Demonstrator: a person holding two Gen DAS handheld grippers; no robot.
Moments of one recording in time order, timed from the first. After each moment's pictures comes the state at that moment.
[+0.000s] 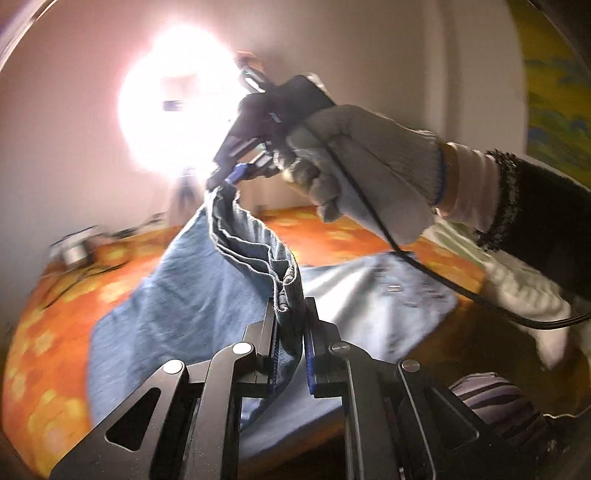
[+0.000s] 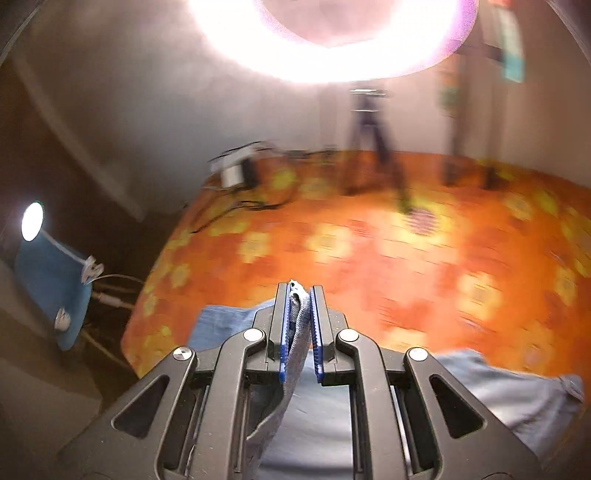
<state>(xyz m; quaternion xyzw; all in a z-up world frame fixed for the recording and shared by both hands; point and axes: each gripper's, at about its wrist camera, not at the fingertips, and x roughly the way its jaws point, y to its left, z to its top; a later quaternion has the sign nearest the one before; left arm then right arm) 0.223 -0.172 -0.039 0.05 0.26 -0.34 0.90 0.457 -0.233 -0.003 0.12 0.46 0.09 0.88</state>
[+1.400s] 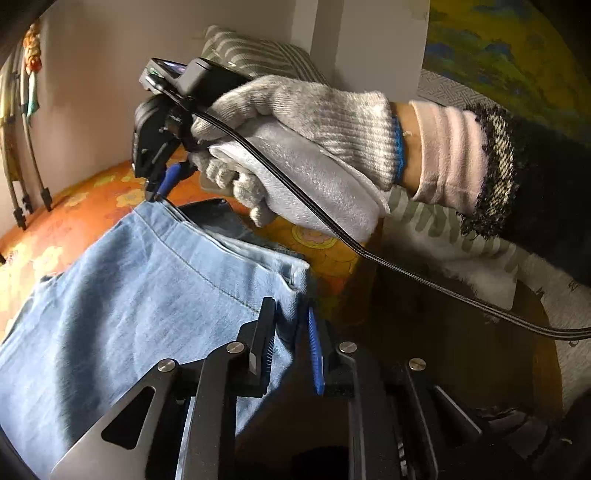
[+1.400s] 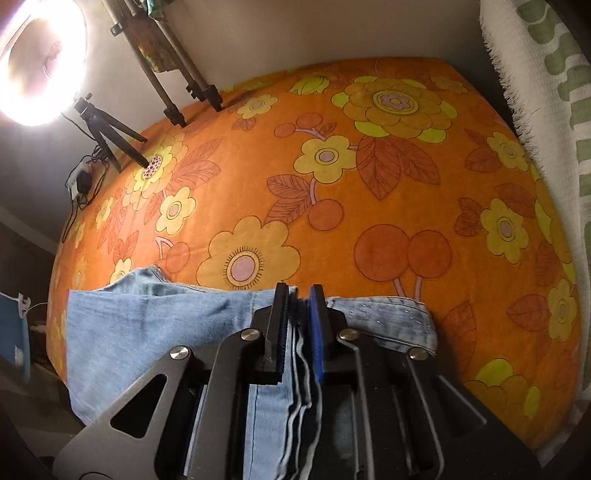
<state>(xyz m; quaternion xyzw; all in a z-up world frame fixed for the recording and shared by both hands) 0.211 -0.393 -0.089 0.12 0.34 -0.53 0.77 0.331 -0.530 -0.123 0.18 0.51 -0.08 0.84</state>
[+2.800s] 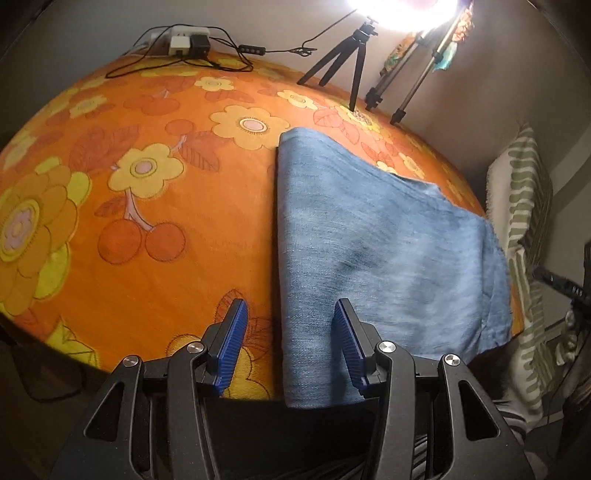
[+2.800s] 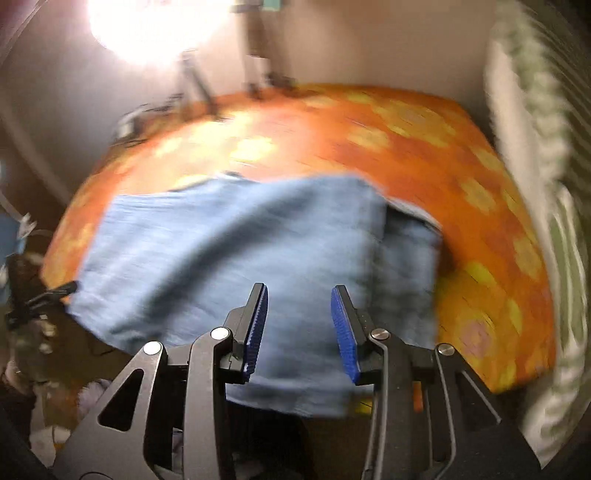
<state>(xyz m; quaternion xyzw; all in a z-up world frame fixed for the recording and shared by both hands) 0.263 -0.041 -0.152 -0.16 0.50 -0.15 0.84 0.208 -0.409 -0.078 0.07 0.47 -0.02 0.88</state>
